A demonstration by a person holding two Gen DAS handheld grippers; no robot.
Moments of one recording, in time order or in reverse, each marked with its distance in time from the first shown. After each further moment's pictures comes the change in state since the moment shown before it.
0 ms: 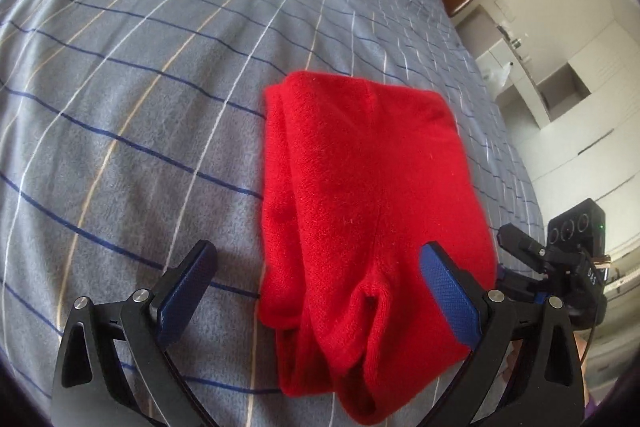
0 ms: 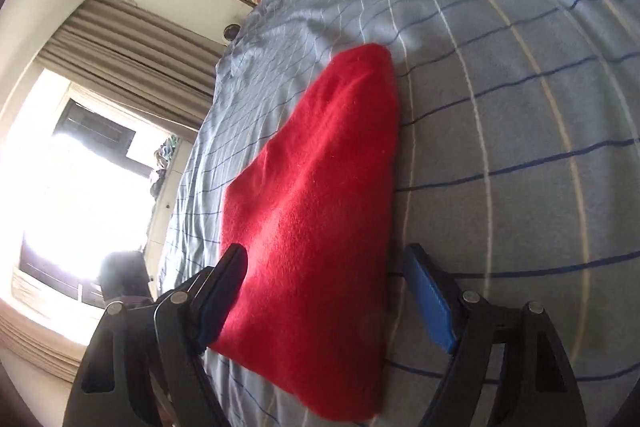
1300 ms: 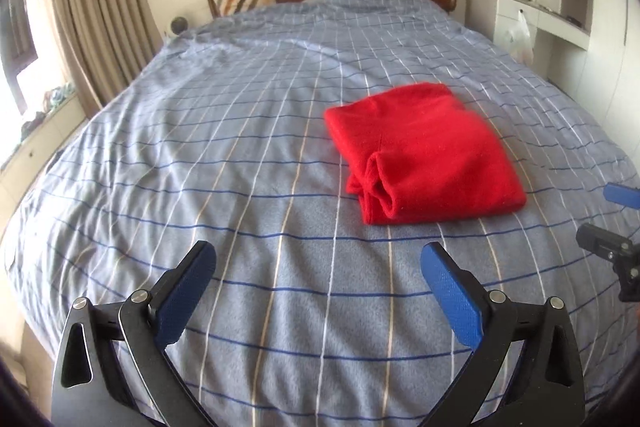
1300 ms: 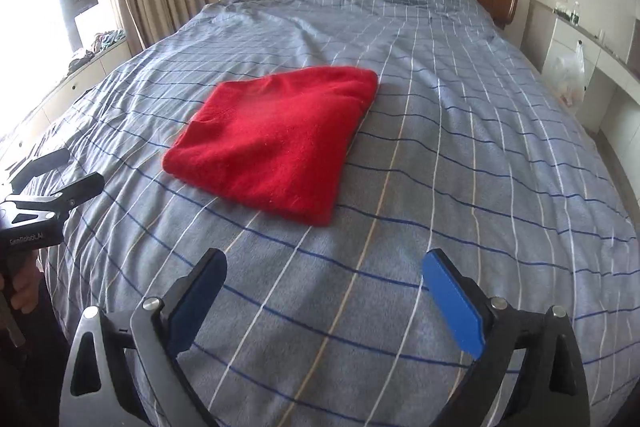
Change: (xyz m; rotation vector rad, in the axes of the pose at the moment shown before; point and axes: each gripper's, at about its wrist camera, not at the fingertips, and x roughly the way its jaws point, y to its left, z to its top) left arm -0.112 -0.109 -0.145 0.385 -0.319 0.474; right arm -0.125 0.062 -0.138 -0.608 -0.154 -0.584
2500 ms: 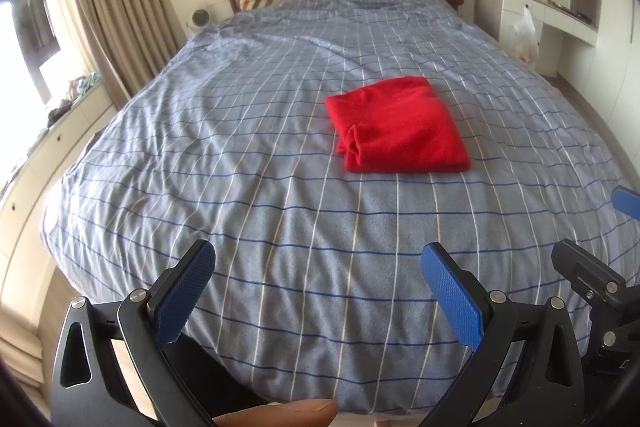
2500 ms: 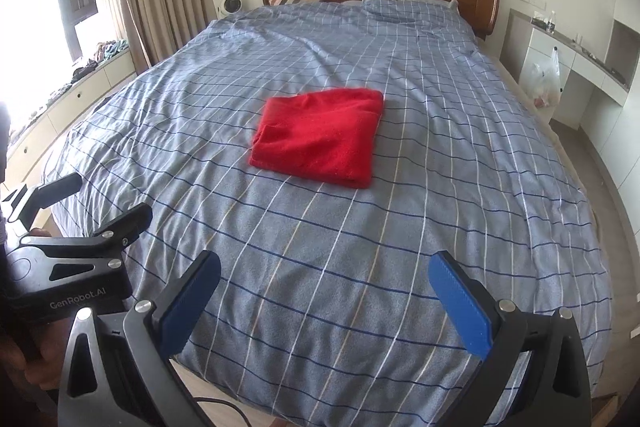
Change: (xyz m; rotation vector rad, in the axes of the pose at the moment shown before) left arm -0.108 -0.026 -0.029 0.002 0.063 0.071; right arm -0.129 0.071 -0.031 0.018 -0.020 -0.063
